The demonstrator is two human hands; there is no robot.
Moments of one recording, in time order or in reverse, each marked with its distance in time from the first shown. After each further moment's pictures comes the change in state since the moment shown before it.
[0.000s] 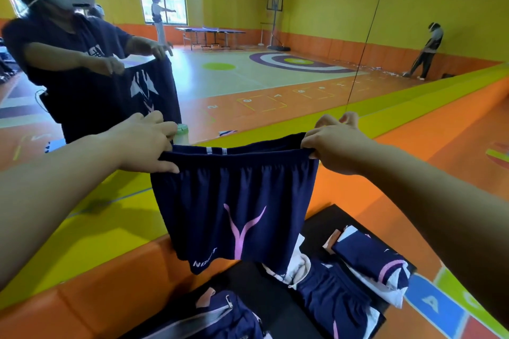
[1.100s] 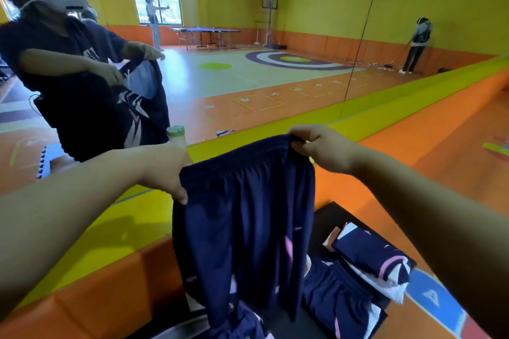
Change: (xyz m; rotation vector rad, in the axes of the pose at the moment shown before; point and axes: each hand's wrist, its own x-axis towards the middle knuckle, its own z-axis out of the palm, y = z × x) left_hand 0.013 0.033 -0.008 -0.755 -0.141 0.056; right_hand 0.002 -0.019 -0.005 1.015 -0.015 0.064
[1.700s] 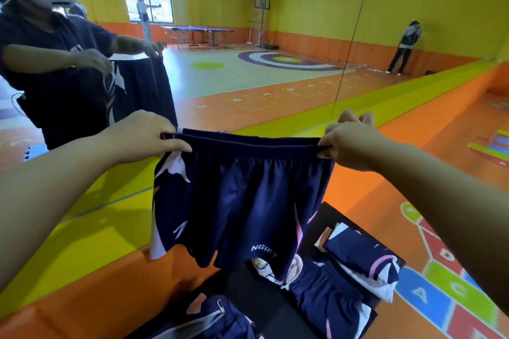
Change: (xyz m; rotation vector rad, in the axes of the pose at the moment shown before) left_hand 0.003 -0.015 -0.025 -0.144 0.511 0.005; right_hand -0.015 0.038 -0.040 -0.997 0.034 0.150
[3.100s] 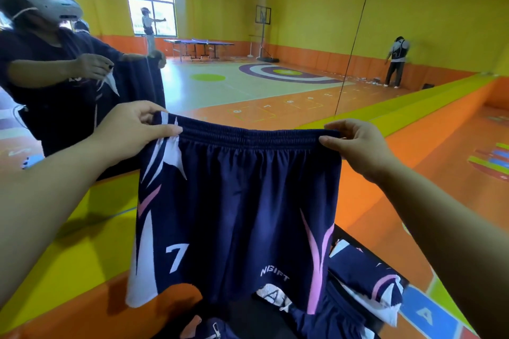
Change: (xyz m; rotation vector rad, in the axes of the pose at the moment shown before) left_hand 0.007 0.010 -0.023 -0.687 0.272 -0.335; right_hand 0.011 0.011 -0.002 1.347 0.340 0.276
